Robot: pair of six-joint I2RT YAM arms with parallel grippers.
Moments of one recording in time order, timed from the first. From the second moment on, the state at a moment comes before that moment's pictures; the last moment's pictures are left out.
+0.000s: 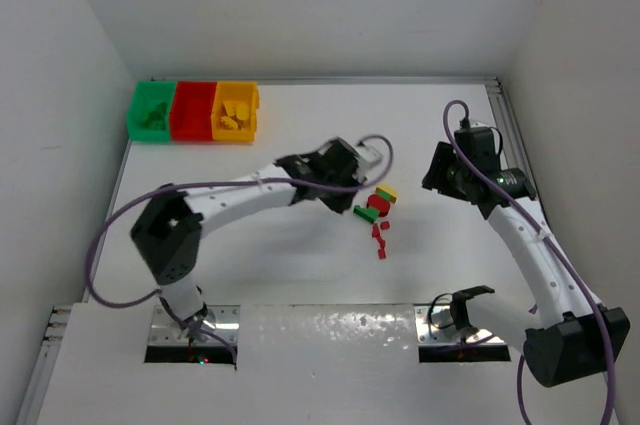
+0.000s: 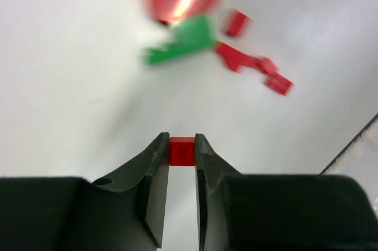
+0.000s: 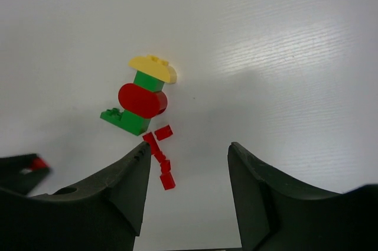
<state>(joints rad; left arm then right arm) -0.95 1.81 1.34 -0.50 0.02 -0.11 0.20 1.05 0.96 -0.75 0.13 0.46</state>
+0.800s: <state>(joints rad) 0.22 2.09 1.80 -0.47 0.09 0.08 0.20 1.16 0.96 -0.69 0.10 0.47</state>
